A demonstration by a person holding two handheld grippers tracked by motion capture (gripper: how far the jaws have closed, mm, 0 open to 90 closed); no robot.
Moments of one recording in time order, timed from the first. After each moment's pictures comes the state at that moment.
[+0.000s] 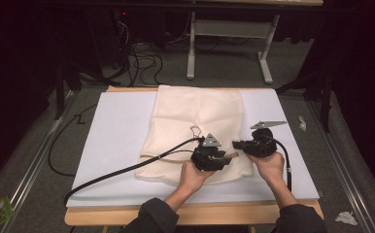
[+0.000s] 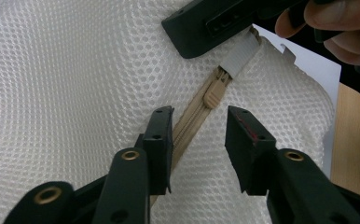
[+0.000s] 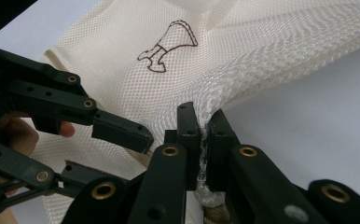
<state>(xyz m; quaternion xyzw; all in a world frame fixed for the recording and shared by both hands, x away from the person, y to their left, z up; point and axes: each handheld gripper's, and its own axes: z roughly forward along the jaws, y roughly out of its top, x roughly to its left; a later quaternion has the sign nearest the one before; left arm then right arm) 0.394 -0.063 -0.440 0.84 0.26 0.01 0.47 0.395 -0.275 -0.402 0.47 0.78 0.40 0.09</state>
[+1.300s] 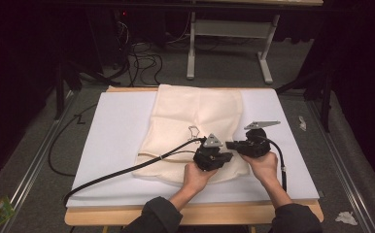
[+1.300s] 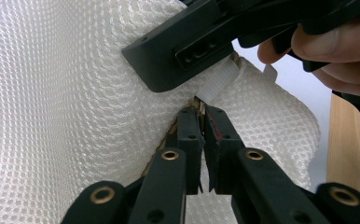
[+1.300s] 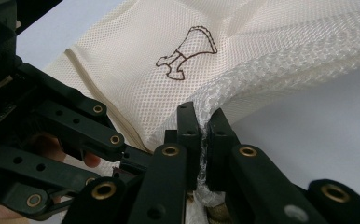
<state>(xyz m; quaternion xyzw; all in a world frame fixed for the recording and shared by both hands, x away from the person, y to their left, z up) 0.394 -0.068 -0.443 0.83 0.26 0.00 0.49 0.397 -0.260 -0.405 0.45 0.79 0.42 0.07</state>
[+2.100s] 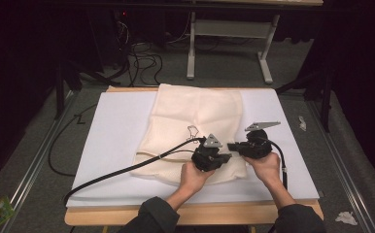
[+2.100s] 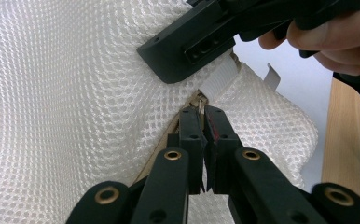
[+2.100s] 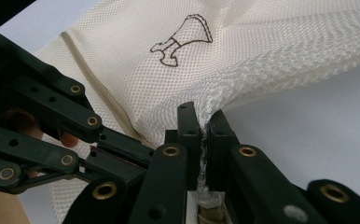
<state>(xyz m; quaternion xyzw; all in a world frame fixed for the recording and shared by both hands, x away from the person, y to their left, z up) 0.389 -0.063 -0.434 0.85 0.25 0.02 0.47 0.394 -0.263 -0.404 0.44 0.80 0.40 0.08</state>
